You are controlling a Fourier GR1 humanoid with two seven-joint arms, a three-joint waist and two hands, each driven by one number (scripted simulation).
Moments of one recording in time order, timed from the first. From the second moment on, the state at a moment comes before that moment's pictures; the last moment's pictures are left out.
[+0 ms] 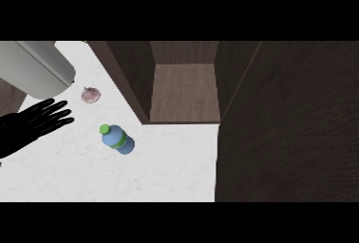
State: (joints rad) left arm -0.24 0.61 0.07 -1.16 1.03 -1.15 0.28; right arm 0.54 -0.02 0.21 -2.25 -0.22 0.19 -0.04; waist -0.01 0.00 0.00
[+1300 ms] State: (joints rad) left arm -0.47 0.31 0.27 -0.82 0.14 -1.14 -0.05; right arm 0.62 -0.04 0.24 -2.23 -0.22 0.26 -0.14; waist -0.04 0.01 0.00
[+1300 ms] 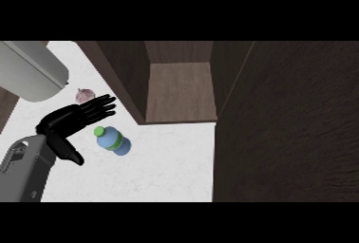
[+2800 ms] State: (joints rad) left arm -0.55 0.27 0.14 -0.45 -0.07 -0.95 -0.35; right arm 0.63 -0.06 0.24 -2.23 -0.24 0.28 -0.16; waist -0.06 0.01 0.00
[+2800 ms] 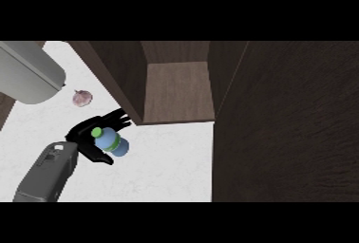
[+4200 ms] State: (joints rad) left arm -0.52 0.16 0.03 -0.46 0.03 -1.06 -0.24; right arm 0.60 -0.05 0.25 -2.18 -0.22 0.26 -0.16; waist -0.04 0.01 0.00
